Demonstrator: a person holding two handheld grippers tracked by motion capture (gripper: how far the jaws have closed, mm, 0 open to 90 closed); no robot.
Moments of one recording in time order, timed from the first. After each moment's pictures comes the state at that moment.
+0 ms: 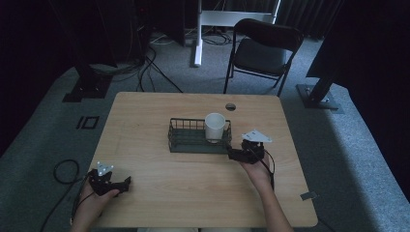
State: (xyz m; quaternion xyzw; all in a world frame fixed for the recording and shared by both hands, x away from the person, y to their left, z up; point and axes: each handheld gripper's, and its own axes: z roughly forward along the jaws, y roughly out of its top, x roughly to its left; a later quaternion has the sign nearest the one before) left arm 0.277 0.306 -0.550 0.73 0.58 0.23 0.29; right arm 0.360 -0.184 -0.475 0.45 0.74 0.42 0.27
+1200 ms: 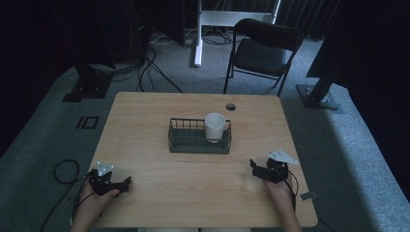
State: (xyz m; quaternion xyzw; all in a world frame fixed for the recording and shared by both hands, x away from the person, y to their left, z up) left arm 0.277 0.306 -0.550 0.73 0.58 0.23 0.29; right arm 0.319 -0.262 -0.523 0.51 0.72 0.39 0.27
